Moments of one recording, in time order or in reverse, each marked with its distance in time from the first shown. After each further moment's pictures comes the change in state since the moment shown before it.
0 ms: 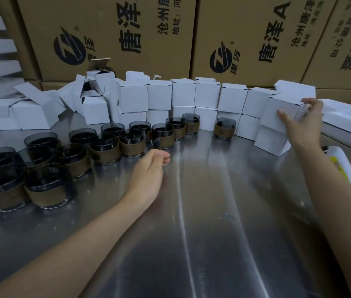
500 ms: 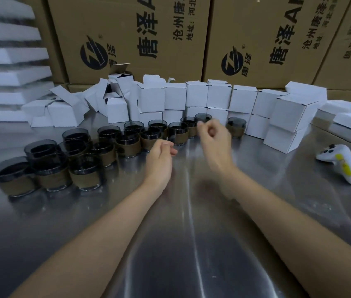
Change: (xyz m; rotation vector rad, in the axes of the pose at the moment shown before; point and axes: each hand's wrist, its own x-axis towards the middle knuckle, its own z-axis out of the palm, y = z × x) left_hand -0.006 0.015 -0.009 -0.114 0.173 -0.086; right_hand -0.168 -0.132 0.098 0.368 -0.360 -0.084
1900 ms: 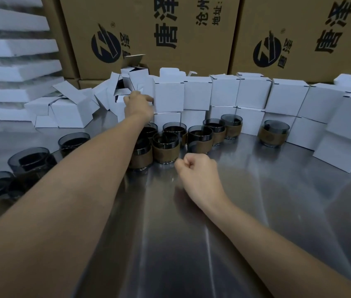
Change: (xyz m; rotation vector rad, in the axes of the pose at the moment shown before) left_hand 0.230 0.003 -0.042 0.790 0.100 0.089; right_hand -0.016 0.027 0.074 -0.196 -0.302 0.100
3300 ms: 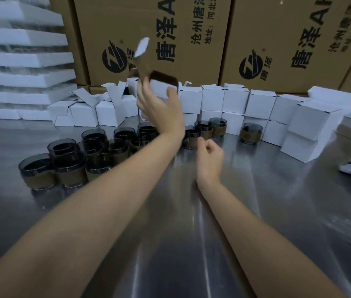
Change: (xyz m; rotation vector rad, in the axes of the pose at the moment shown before) left_hand -0.165 0.109 -0.045 -0.838 0.554 -0.014; right_hand -0.024 -0.021 -0.028 0.460 0.381 0.130
